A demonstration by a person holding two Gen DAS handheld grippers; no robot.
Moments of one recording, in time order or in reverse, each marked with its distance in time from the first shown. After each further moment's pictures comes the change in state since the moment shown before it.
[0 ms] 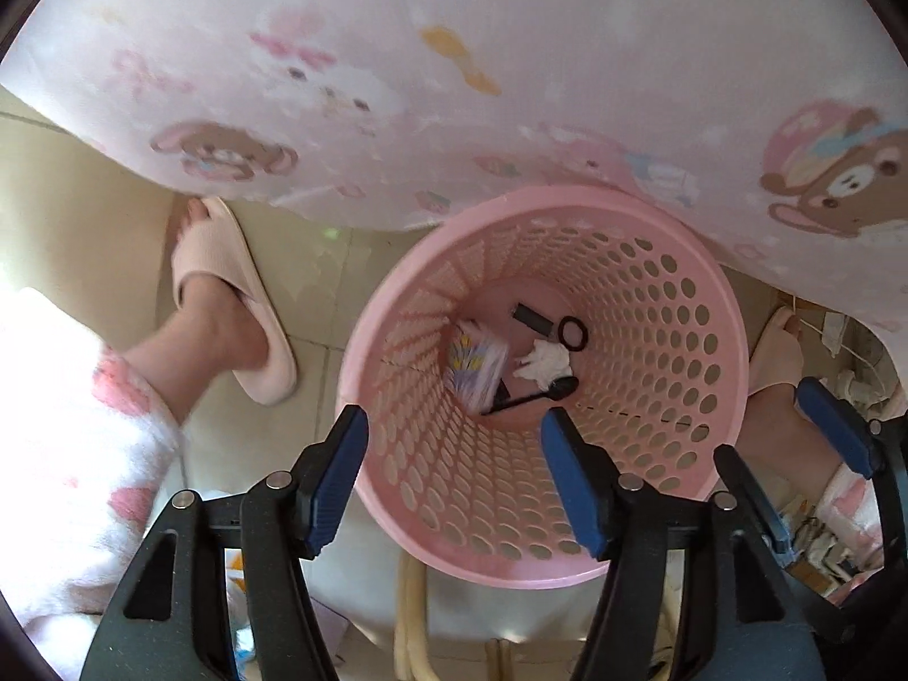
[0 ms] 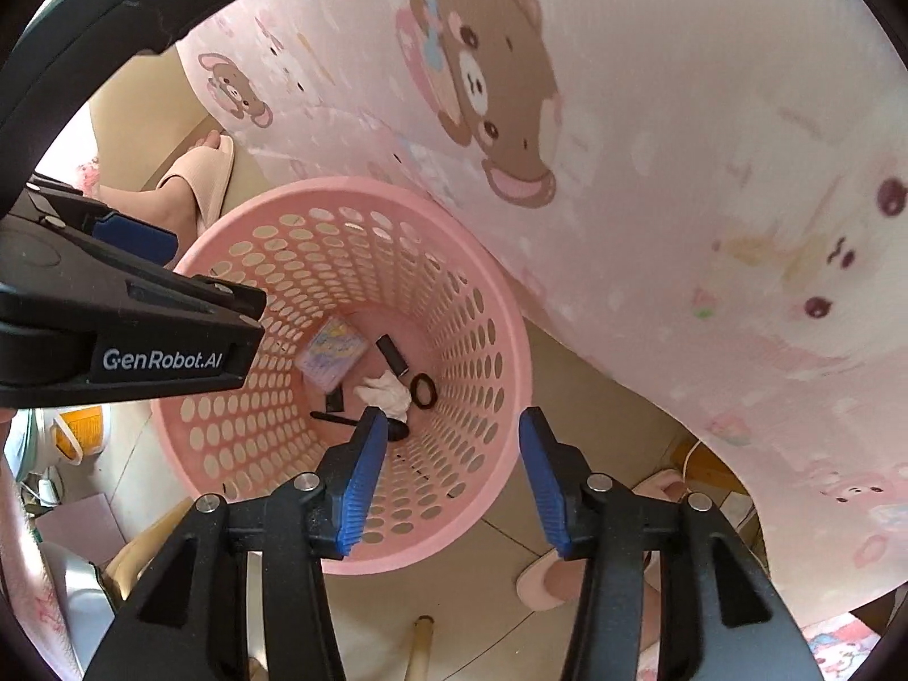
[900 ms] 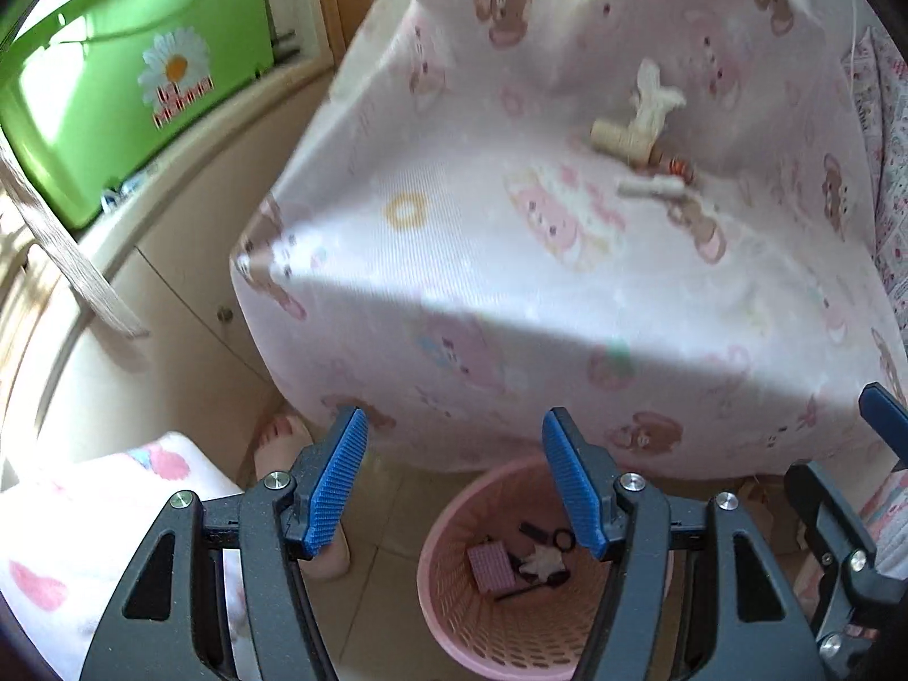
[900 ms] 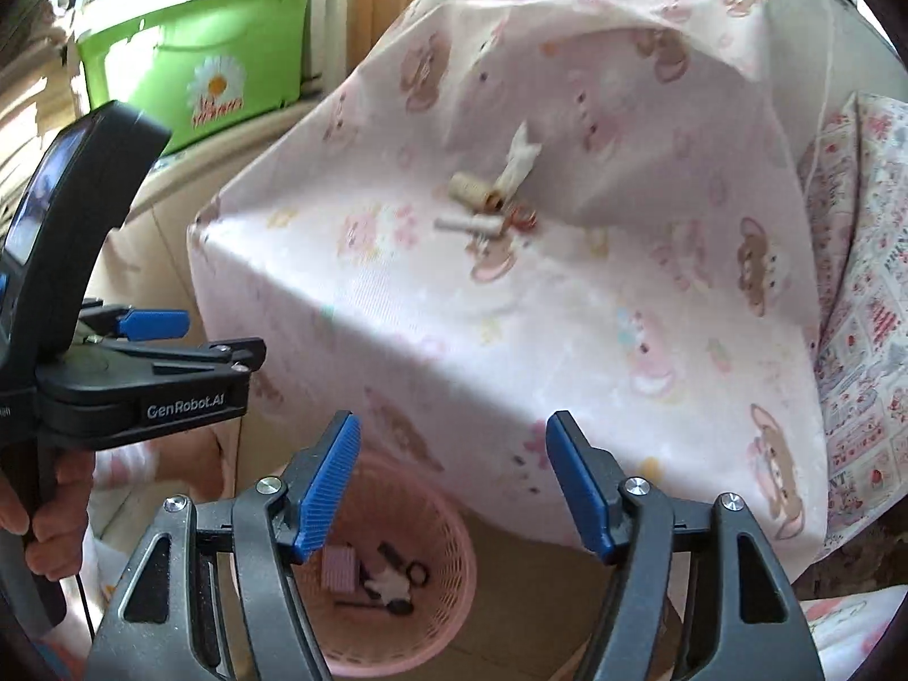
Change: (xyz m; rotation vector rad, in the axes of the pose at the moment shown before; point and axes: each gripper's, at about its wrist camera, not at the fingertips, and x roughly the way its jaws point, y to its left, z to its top) left arm -0.169 0.036 -0.031 -0.046 -0.692 0.023; right arm -0.175 -0.036 -0.018 0.222 -0.621 -0.079
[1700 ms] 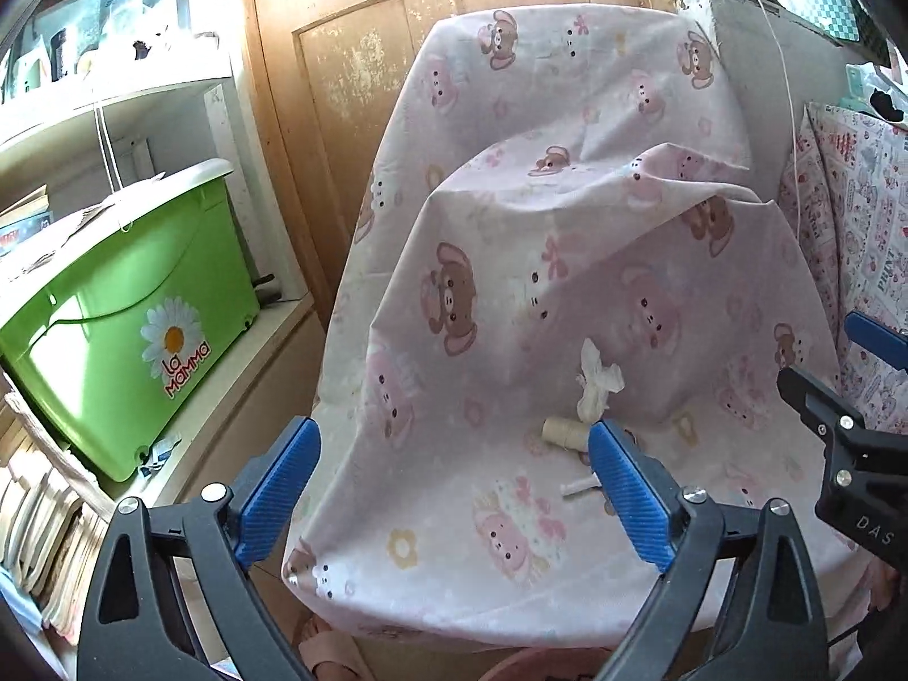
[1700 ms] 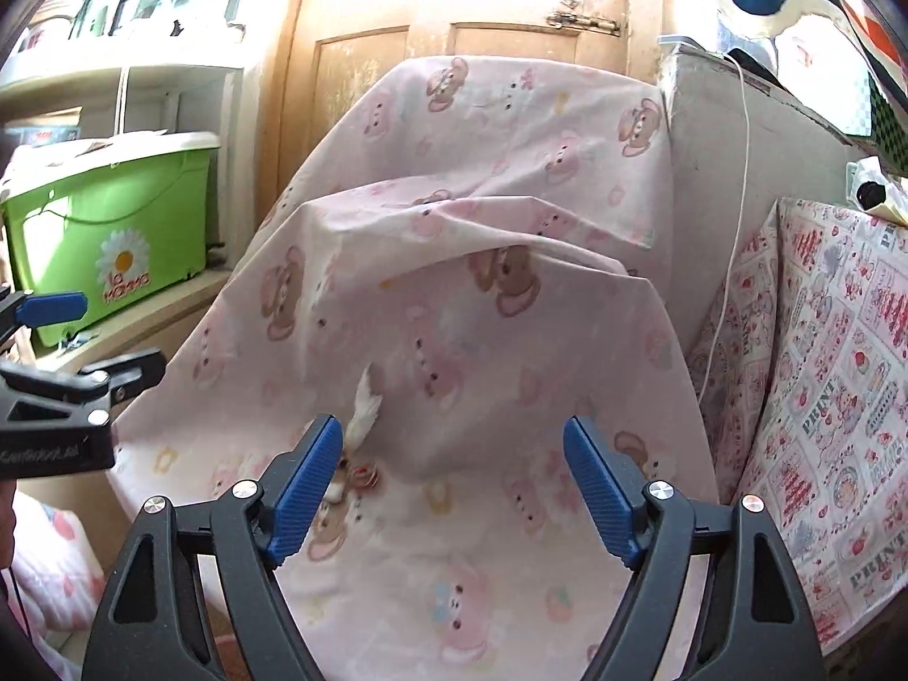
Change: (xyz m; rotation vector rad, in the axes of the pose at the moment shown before) left arm -0.083 -0.031 0.124 0.149 -0.383 0.000; right arm -0.020 -0.086 0.121 0.061 -0.298 -0.156
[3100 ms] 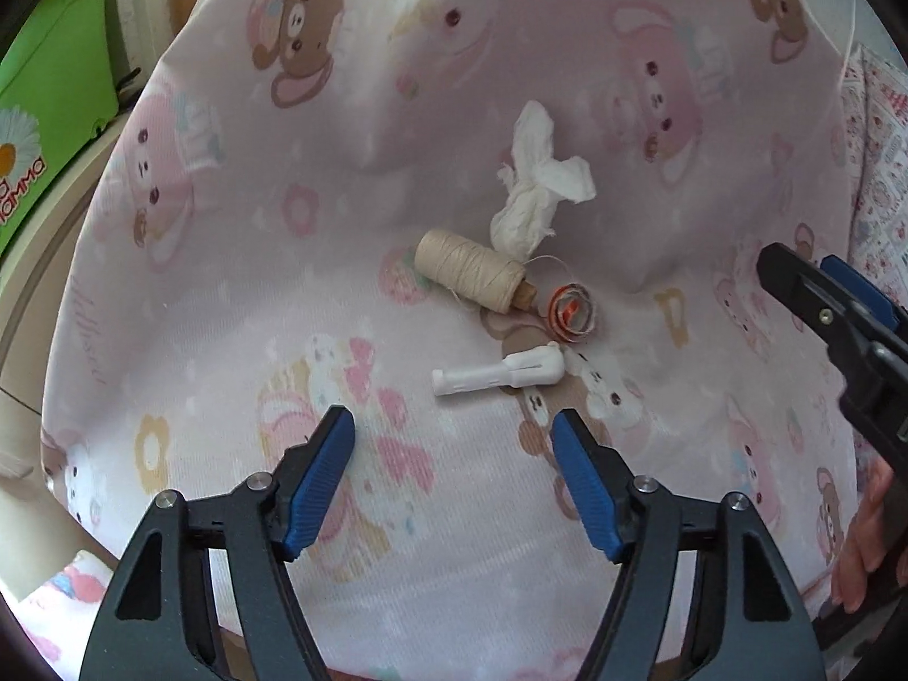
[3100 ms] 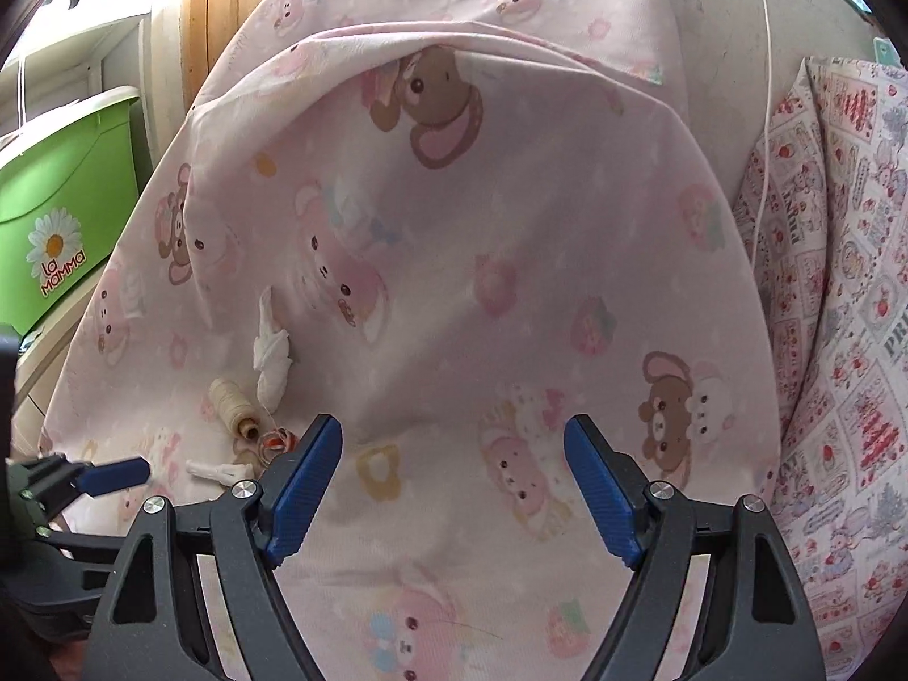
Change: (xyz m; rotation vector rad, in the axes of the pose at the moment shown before) left arm 0.141 -0.065 -0.064 -0.136 0.412 -0.213; right arm 0.105 -0.032 -0.027 0.104 0.230 0.028
